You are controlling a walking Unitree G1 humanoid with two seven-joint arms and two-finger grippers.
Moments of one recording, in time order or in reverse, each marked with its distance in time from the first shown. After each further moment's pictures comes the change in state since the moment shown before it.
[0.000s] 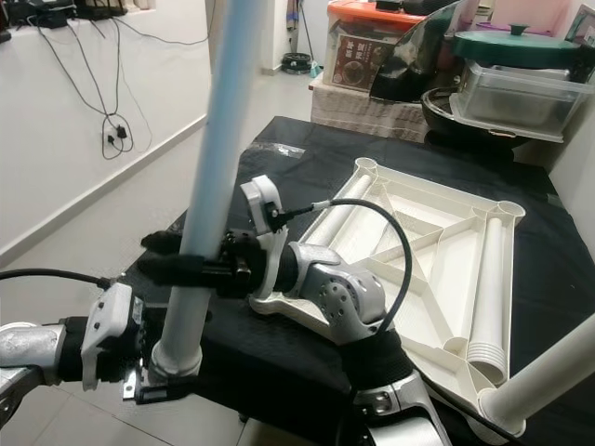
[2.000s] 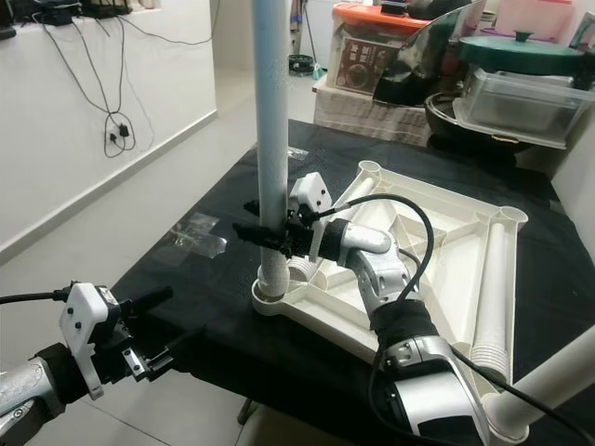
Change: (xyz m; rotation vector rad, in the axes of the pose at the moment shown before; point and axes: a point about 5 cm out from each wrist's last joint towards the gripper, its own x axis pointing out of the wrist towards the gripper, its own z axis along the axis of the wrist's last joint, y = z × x) left arm -0.007 -0.021 -0.014 -0.196 -0.073 0.436; right arm -0.084 -0.055 0.013 -0.509 0.328 -0.453
